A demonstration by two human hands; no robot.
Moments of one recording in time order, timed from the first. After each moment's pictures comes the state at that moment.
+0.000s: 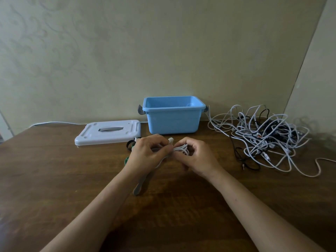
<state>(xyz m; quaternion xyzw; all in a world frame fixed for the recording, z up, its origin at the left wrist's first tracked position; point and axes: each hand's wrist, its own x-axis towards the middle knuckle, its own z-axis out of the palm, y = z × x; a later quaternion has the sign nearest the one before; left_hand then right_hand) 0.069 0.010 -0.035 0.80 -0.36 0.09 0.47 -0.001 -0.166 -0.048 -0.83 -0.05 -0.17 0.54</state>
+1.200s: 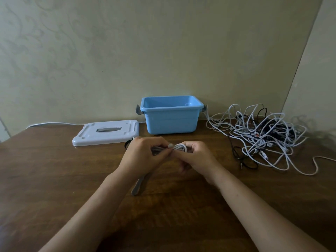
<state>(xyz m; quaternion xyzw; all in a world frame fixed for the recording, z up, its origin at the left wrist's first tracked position) 0.066 0.016 -0.030 0.80 -0.43 0.18 0.38 -0.005 -0.164 -0.041 -0.77 0.01 -0.08 0.64</state>
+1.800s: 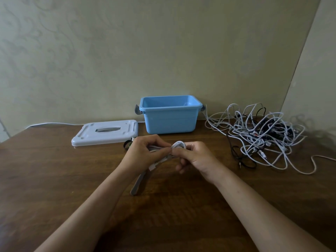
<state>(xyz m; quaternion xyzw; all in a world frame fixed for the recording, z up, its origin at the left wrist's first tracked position) 0.067 0.013 -0.032 0.78 -0.35 0.02 0.52 -0.005 -0.169 -0.040 -0.74 0.03 -0.04 0.68</state>
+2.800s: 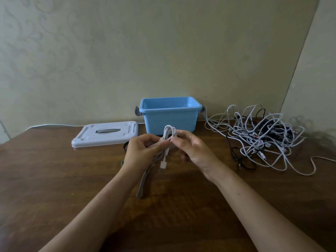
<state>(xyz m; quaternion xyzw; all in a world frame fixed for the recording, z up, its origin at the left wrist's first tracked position) 0.051 0.003 -0.026 0.74 -0.21 0.00 0.63 -0.001 -0.164 -0.030 -0.74 0.01 -0.09 0.67</state>
